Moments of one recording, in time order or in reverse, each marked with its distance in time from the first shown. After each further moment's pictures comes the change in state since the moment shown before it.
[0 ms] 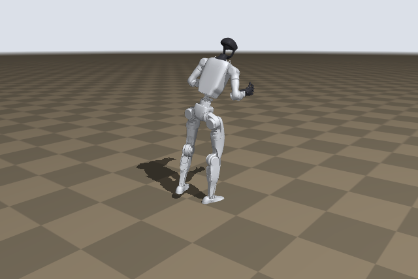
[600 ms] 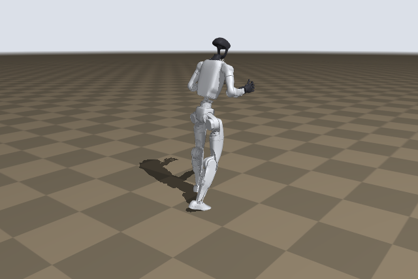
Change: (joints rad) left arm 0.078 -0.009 0.060 0.002 0.034 -0.037 0.001; right arm 0.023 -0.002 0.039 0.009 0.008 -0.025 0.023; waist 0.104 -0.034 -0.059; left_leg -0.087 0.133 0.010 -0.268 0.167 -0.163; right_leg 0.170 0.085 0.183 0.202 -0.089 -0.069
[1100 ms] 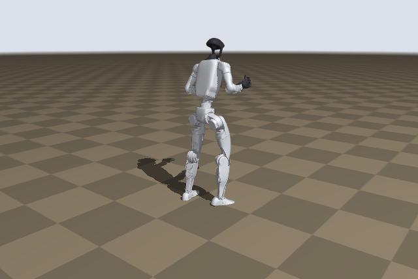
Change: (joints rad) left arm -0.013 0.088 0.017 0.021 0.042 0.026 0.022; right arm -0.045 0.037 0.016 -0.016 0.037 -0.012 0.013; waist -0.080 -0.064 0.022; left_leg 0.172 -0.045 -0.107 0.183 -0.199 0.084; right_leg -0.238 -0.003 -0.221 -0.043 0.169 -0.062
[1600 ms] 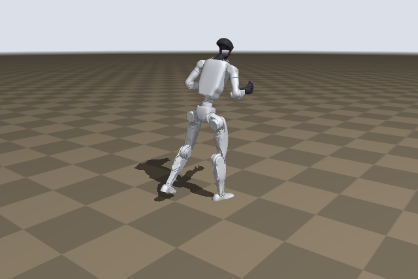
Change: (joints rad) left arm 0.004 -0.026 -0.048 0.005 0.011 0.015 -0.036; right arm 0.049 -0.004 -0.075 0.003 -0.005 0.002 -0.052; waist 0.001 0.087 0.052; left_leg 0.017 0.041 -0.142 0.368 0.024 0.003; right_leg 0.033 -0.001 0.012 -0.288 0.080 0.131
